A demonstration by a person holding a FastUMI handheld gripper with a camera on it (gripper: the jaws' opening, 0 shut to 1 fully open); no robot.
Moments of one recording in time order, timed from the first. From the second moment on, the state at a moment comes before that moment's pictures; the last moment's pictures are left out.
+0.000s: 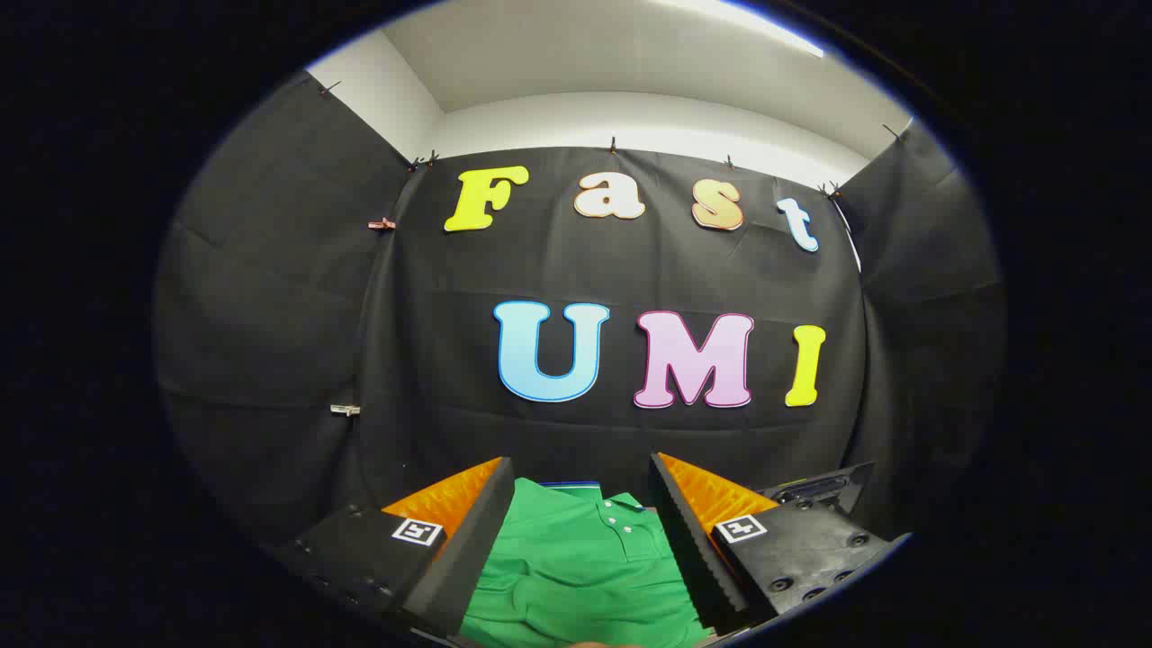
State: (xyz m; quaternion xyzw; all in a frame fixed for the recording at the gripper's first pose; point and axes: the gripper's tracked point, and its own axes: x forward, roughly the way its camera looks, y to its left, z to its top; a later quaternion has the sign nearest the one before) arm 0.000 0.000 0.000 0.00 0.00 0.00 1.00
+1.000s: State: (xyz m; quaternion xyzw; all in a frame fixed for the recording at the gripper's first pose) arm -0.004 -0.011 -0.001 -0.01 0.02 -0.01 1.00
